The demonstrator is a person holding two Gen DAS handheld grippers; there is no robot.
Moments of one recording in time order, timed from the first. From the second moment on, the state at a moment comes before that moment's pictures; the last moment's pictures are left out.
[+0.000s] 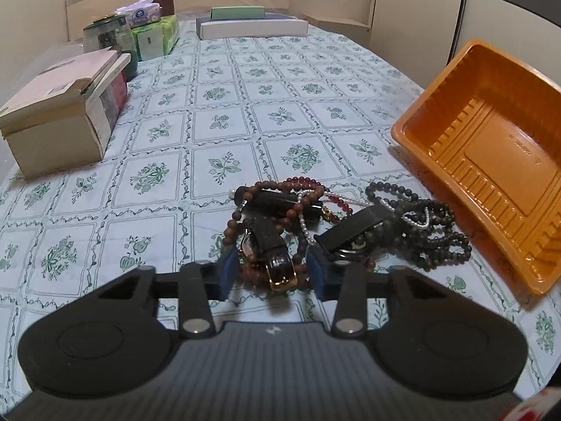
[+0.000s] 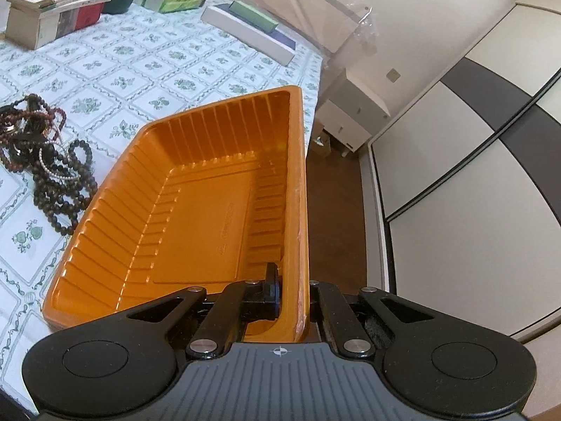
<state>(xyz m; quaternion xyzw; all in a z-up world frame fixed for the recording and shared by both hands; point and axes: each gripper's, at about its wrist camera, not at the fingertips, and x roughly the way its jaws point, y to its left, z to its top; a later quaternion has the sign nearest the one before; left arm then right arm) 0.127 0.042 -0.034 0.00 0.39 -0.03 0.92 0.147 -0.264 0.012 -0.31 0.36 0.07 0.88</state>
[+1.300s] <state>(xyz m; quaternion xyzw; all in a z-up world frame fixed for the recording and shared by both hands) 0.170 0.040 0.066 -0.03 0.38 -0.16 0.91 0.156 -0.257 0.006 -0.32 0.41 0.07 0.85</state>
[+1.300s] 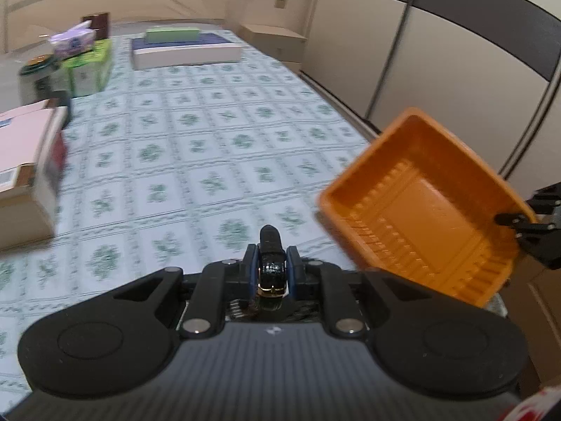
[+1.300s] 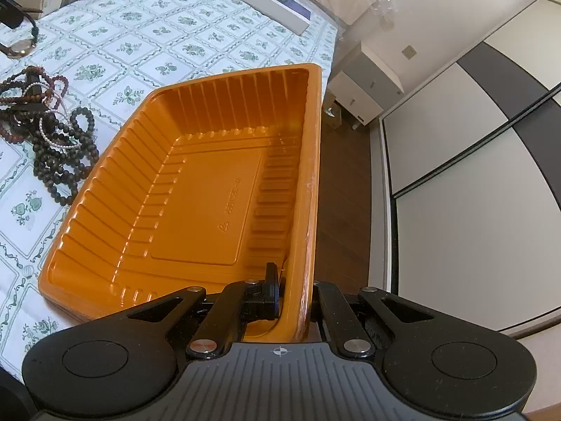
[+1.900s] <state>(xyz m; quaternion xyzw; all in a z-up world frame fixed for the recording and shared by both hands) 0.170 -0.125 0.013 -0.04 0.42 -0.29 0.86 0.159 -0.265 0.007 -0.30 0.42 0.07 0.85</state>
